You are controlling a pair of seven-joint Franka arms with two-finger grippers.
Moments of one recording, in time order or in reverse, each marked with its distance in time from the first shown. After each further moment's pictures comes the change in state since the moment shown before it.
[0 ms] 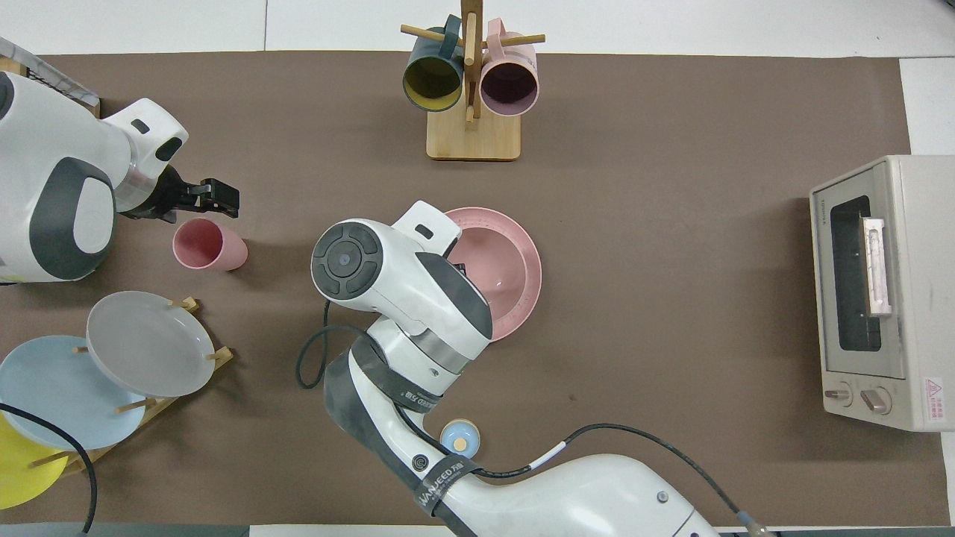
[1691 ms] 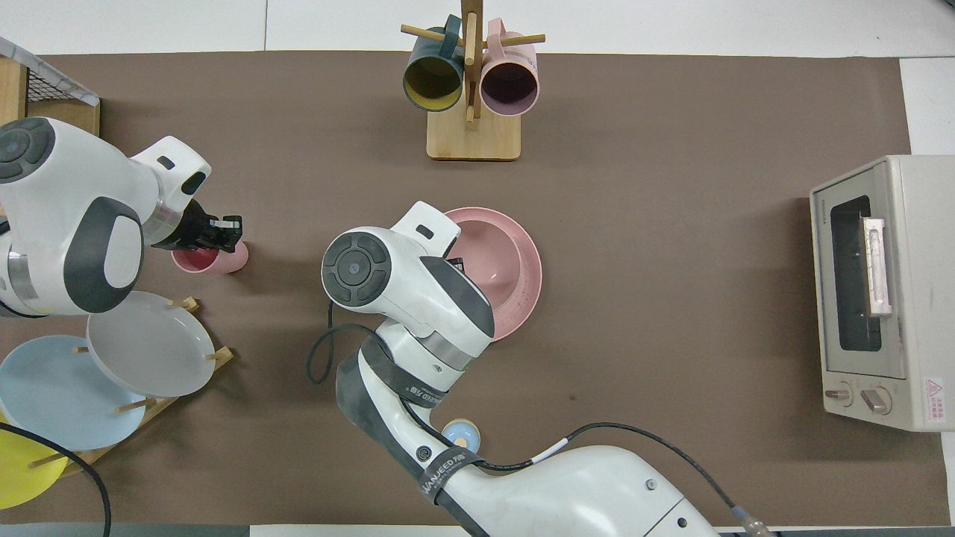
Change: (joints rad) left arm -0.022 -0.060 -0.001 -0.148 -0.013 0.058 -0.052; right arm -0.007 0.010 -0.001 -0.038 -0.022 0.117 0.001
